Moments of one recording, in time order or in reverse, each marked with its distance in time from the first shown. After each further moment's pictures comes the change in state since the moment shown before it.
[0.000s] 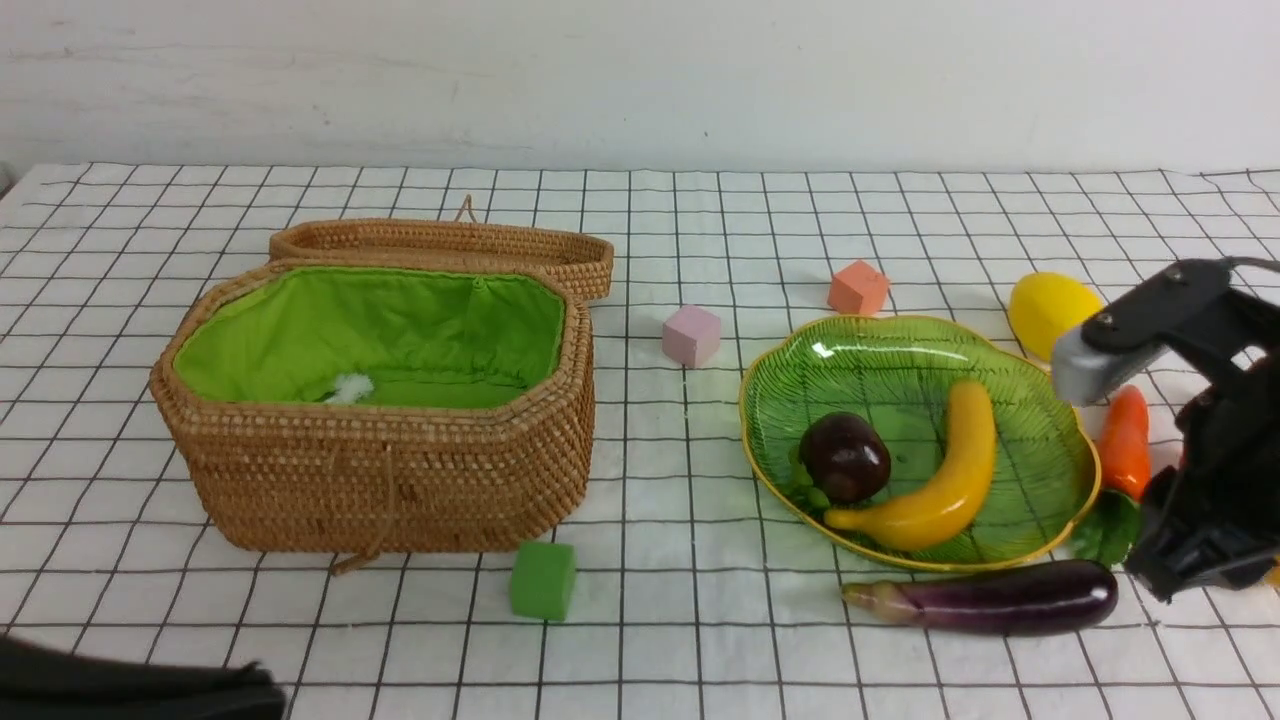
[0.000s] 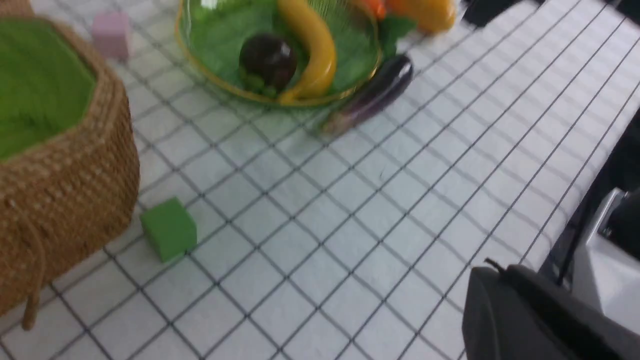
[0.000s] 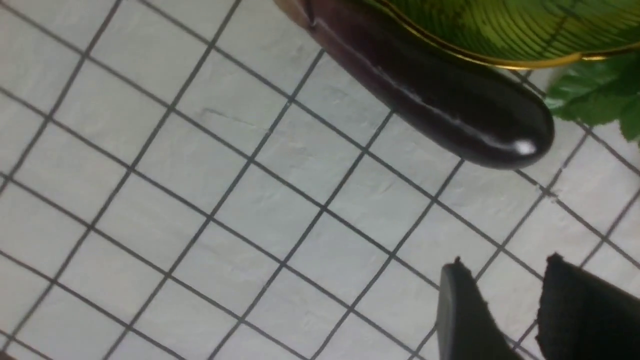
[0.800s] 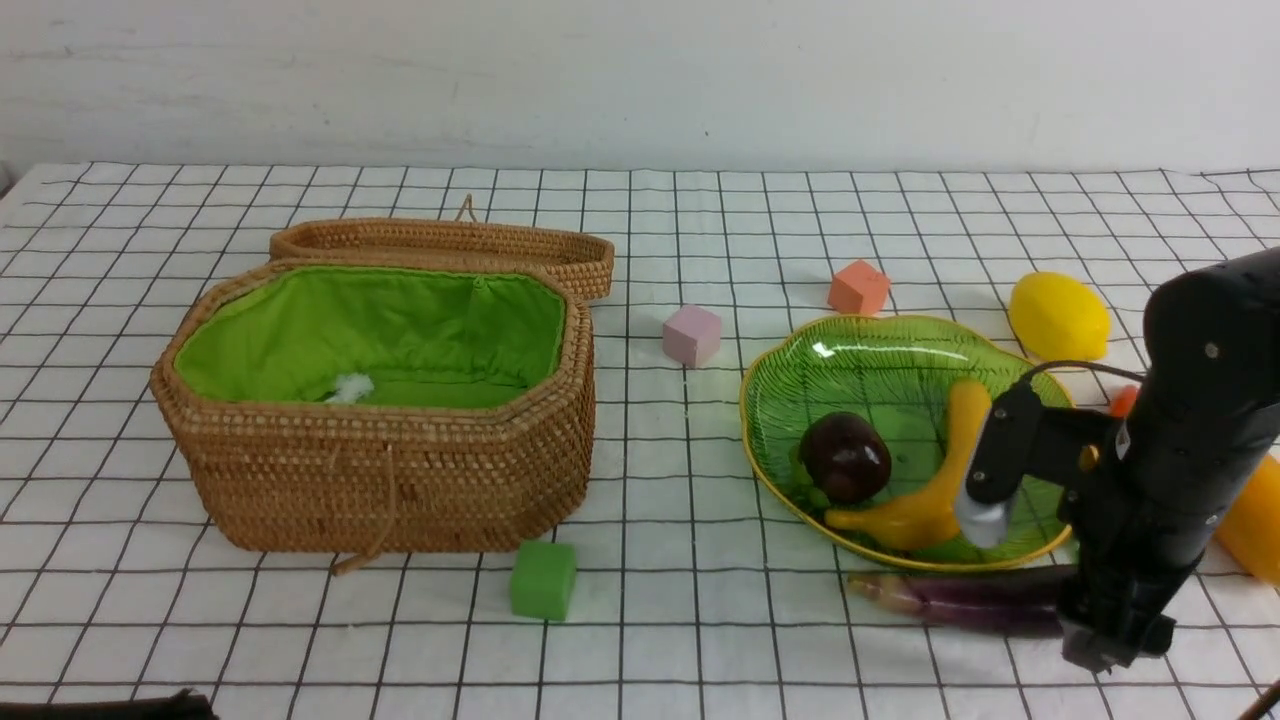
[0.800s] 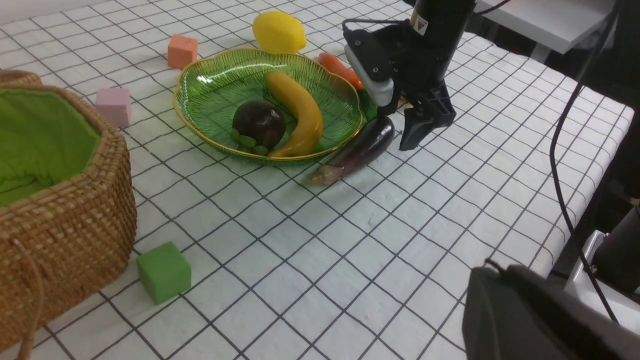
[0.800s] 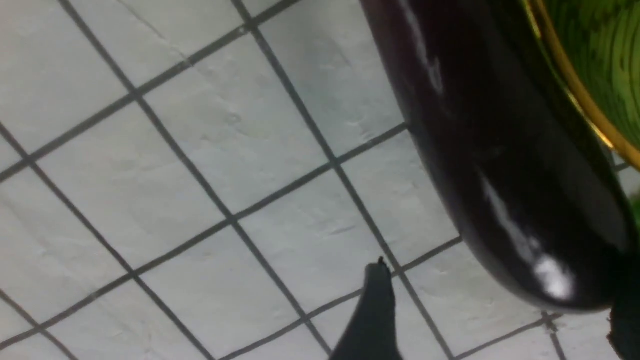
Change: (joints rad) right arm -0.001 0.309 0.000 -0.109 -0.158 -0.321; left arm 0.000 -0.067 0.054 -0.021 -0.049 0.014
